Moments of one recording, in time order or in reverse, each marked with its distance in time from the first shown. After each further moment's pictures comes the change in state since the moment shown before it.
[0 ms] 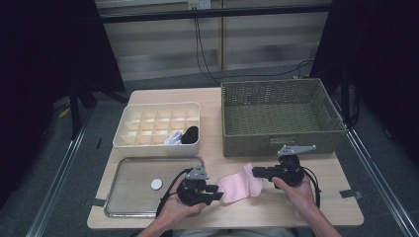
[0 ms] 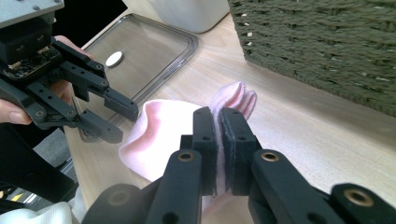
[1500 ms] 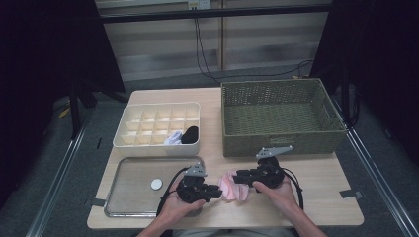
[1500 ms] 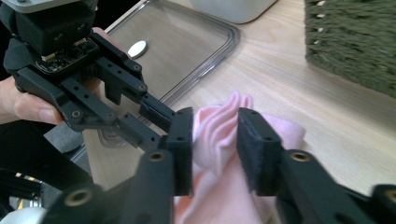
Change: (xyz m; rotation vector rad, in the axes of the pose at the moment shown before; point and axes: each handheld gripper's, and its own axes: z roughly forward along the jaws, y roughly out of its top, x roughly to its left) left arm 0.010 -0.002 0.007 -0.018 -0.044 -0.064; right arm 0.027 0.007 0.041 0.055 0.064 -0.036
